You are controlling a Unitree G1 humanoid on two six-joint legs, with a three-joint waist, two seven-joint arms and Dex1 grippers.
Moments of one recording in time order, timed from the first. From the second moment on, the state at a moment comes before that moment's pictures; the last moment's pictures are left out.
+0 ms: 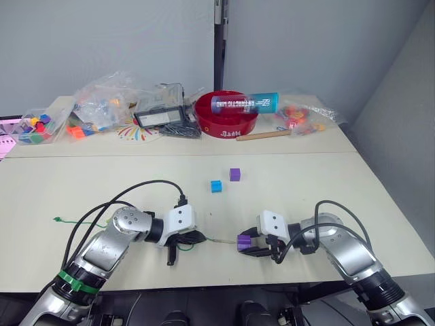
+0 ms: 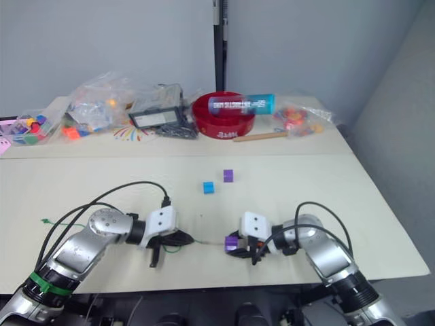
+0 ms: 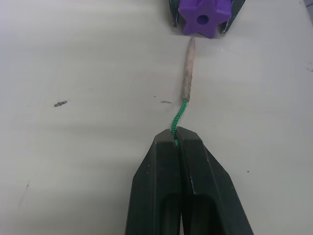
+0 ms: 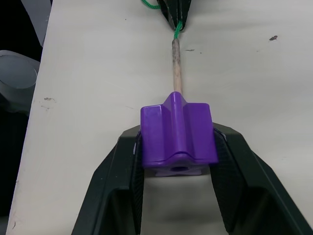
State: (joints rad) left arm -0.35 0.70 -0.31 -0.18 -0.16 0.40 -1.14; right arm -0.35 -0.64 0.34 -0.12 0.14 0.28 1.16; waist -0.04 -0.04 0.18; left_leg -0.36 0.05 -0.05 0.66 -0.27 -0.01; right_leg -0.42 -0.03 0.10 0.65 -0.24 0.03
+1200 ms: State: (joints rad) left arm -0.32 0.62 -0.35 -0.20 -0.16 0.38 -1.10; right arm -0.33 -0.64 0.32 -0.13 0.15 0.30 1.15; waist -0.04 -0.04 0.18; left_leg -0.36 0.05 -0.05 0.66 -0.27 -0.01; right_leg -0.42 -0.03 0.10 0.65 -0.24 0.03
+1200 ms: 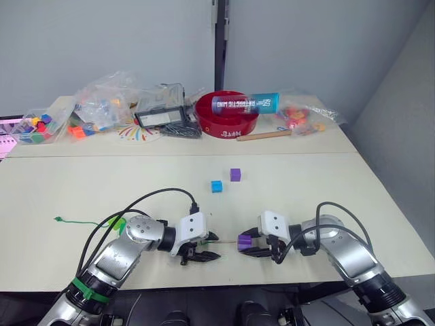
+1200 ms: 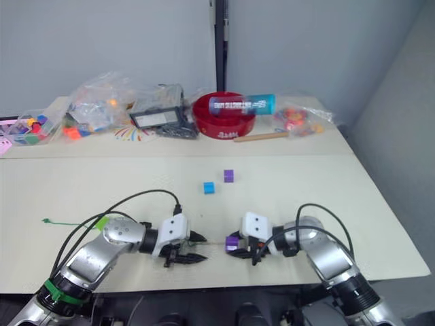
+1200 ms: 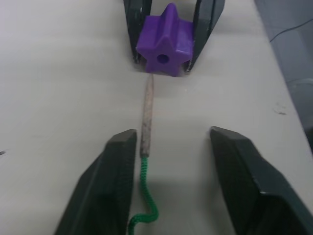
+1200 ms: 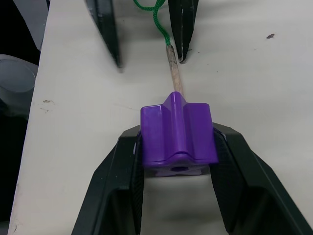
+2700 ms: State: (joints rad) left arm -0.38 0.67 -0.35 -0.29 -0.18 0.51 -1.11; right arm -0.34 -0.64 0.34 -0.15 0.15 0.33 1.12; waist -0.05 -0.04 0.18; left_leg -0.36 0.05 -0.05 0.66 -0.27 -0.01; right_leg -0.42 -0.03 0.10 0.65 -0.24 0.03
